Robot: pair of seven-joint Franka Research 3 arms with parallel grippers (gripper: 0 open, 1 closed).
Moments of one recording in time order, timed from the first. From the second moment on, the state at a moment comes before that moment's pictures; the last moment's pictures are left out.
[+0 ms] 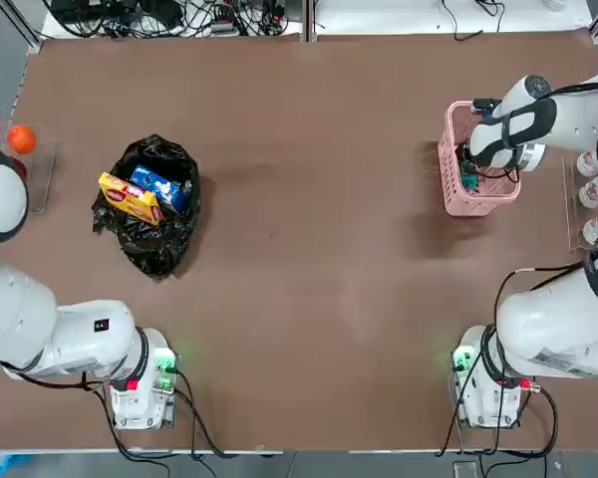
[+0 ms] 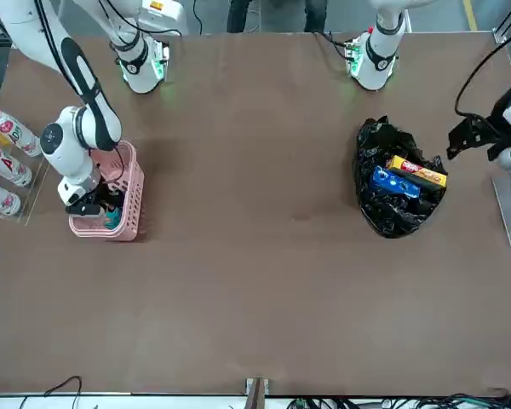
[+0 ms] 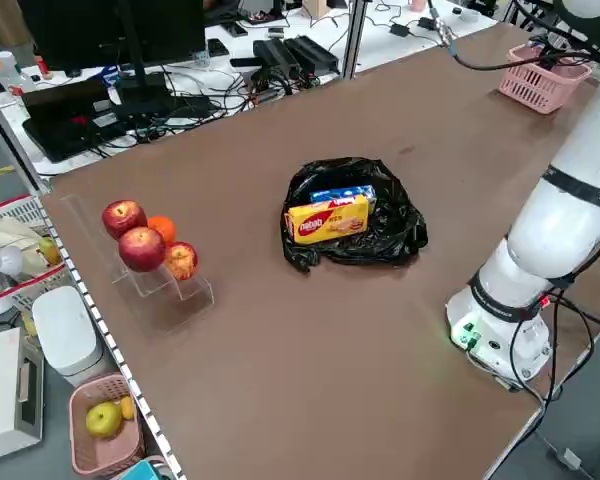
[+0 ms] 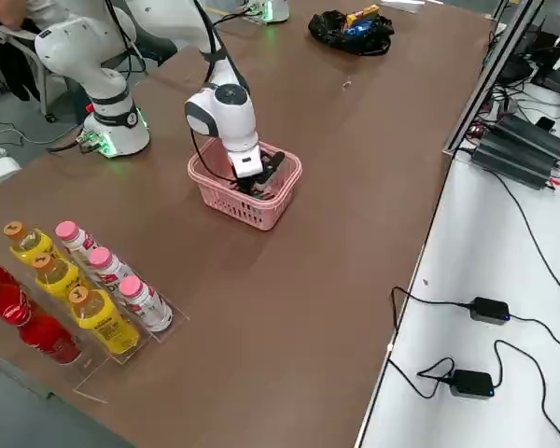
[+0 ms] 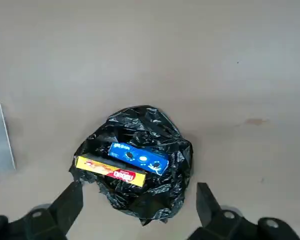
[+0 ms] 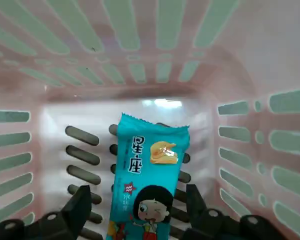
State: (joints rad) left arm 0.14 0.06 -0.20 -1.46 0.01 1.51 0.02; right arm -0.21 0.27 0.11 -2.48 0.01 2.88 -0.09
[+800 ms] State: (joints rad) left arm 0.15 0.07 -0.18 -1.46 0.01 1.51 0.04; right arm -0.21 0.31 0.11 -2.48 0.01 2.93 -0.09
